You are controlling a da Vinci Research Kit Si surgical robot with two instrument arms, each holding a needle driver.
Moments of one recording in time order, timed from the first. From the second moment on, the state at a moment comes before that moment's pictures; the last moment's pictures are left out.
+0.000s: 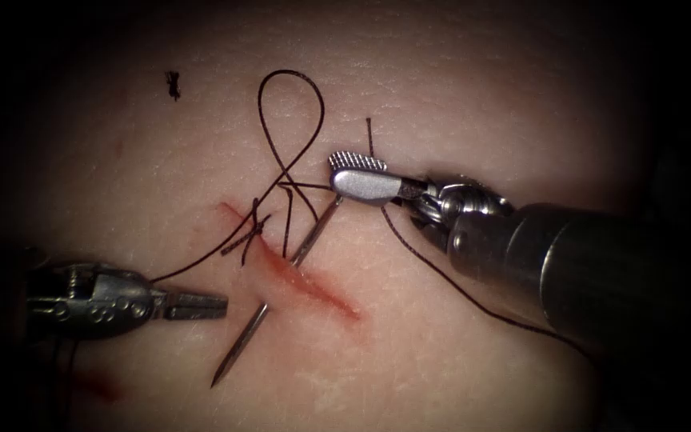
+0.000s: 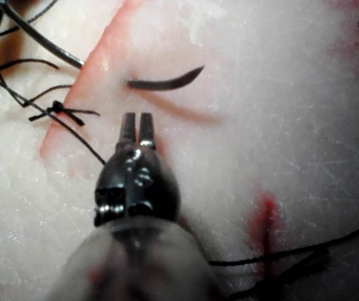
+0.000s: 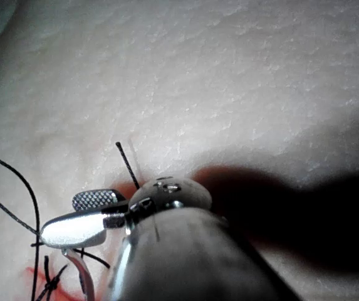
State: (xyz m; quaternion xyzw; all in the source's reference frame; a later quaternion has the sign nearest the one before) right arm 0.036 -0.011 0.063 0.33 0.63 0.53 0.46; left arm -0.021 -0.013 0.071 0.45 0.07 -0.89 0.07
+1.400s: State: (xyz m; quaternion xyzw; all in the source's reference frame) right arm 0.031 -0.010 0.064 0.25 0.67 0.37 0.59; left arm -0.024 -0.014 0.073 0.47 0.11 -0.80 0.35
